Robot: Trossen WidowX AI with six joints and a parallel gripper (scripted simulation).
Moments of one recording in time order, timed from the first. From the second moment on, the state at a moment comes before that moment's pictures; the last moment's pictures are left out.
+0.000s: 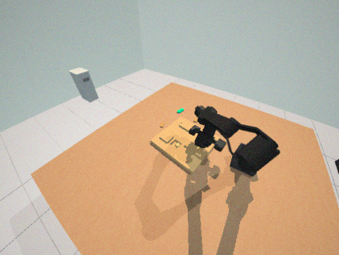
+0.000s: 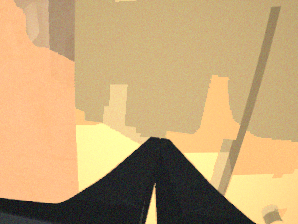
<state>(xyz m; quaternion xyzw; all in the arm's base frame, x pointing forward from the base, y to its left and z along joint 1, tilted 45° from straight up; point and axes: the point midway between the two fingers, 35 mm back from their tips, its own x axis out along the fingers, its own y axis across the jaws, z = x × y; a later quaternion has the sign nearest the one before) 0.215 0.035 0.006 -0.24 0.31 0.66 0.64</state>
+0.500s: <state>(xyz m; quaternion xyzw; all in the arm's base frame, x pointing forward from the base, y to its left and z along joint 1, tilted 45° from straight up) 0.218 0.044 0.015 -0.25 0.31 0.66 0.64</state>
